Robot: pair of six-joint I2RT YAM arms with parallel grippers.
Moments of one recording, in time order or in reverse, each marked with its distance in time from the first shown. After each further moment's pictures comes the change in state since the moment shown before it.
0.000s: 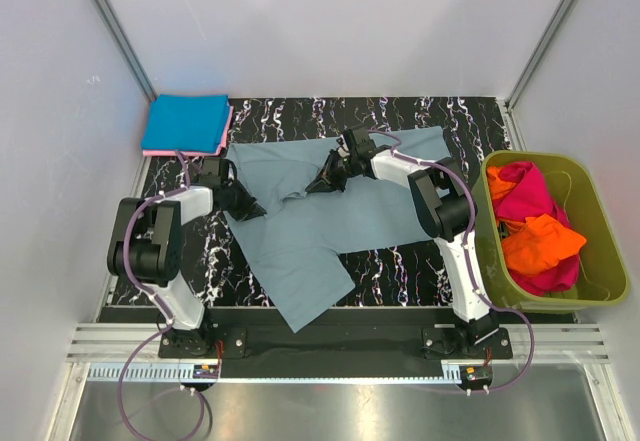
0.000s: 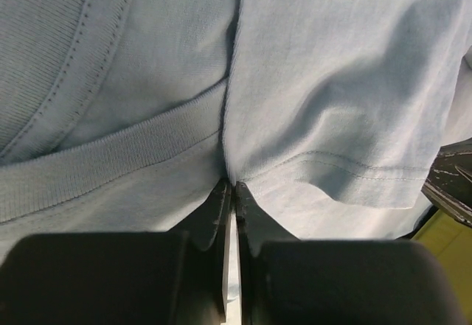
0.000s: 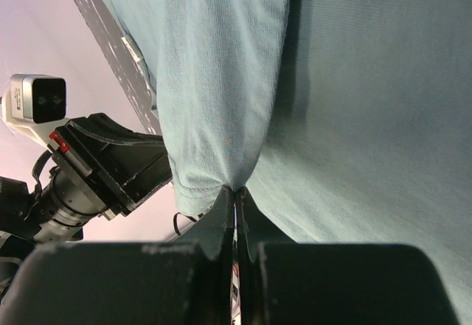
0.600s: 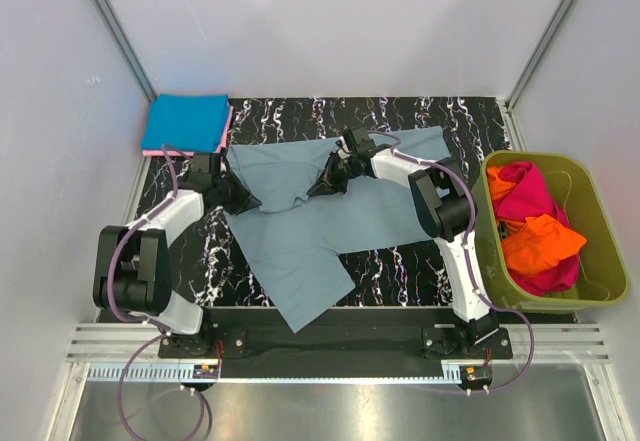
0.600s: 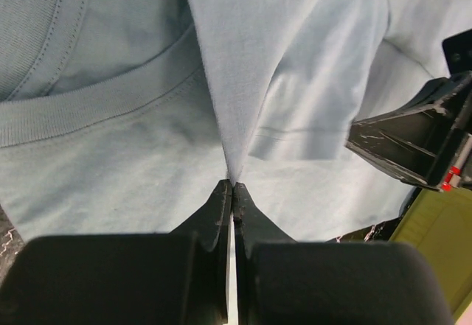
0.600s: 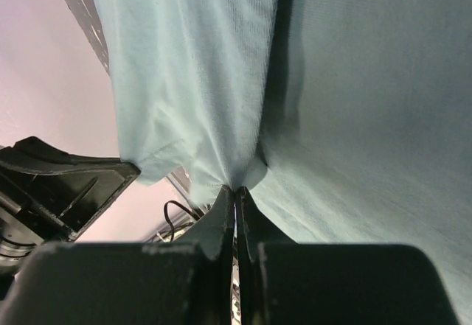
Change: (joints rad) left arm 0.001 -0.192 -0.001 -0.084 -0.014 0.030; right arm -0.001 0.000 0.009 -0.062 -0.021 -0.048
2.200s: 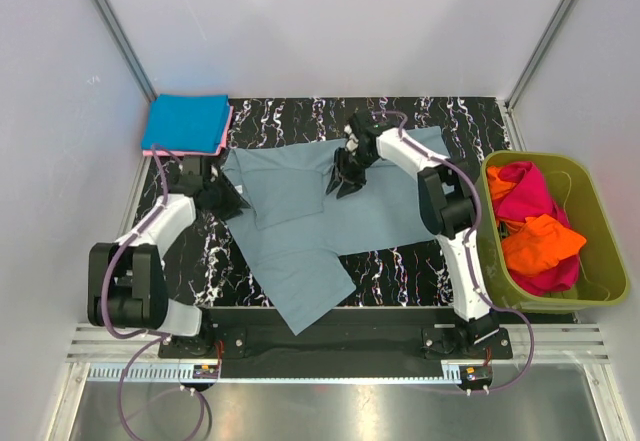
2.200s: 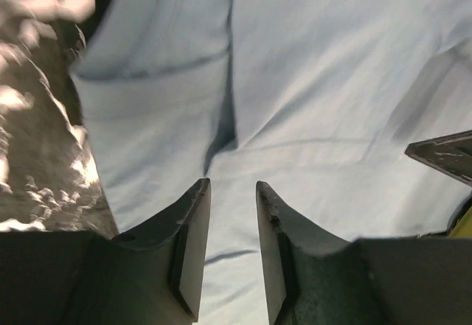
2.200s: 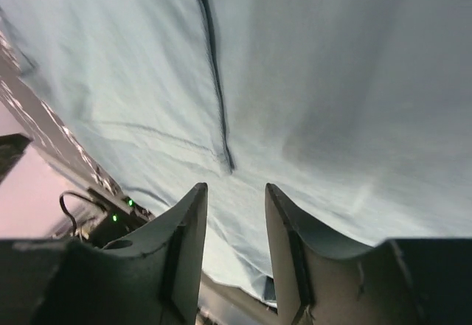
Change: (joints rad) left arm 0.034 -0.096 -0.034 -0.117 -0.093 0.098; right arm -0.033 0.018 0.244 -0.562 0.183 -0.402
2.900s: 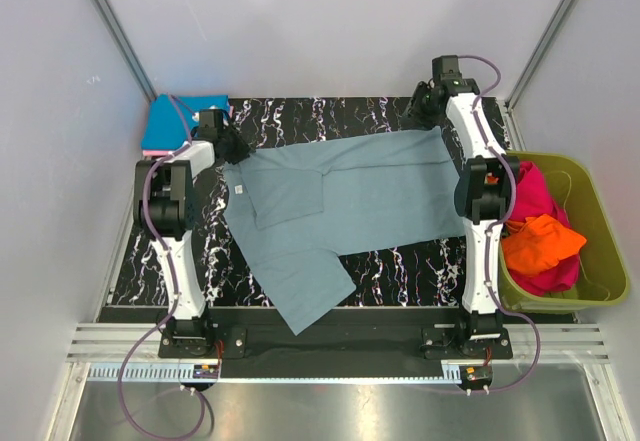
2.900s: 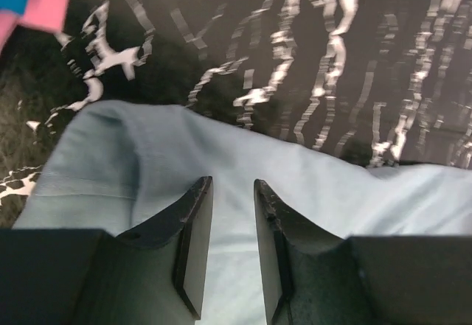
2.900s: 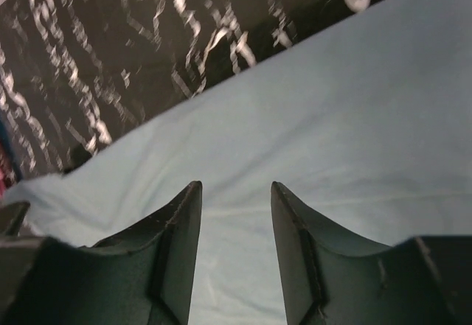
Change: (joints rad) left arm 0.041 0.694 0.647 0.265 -0.026 0.024; right arm -0.370 0.057 0.426 -0.029 0.328 -0.011
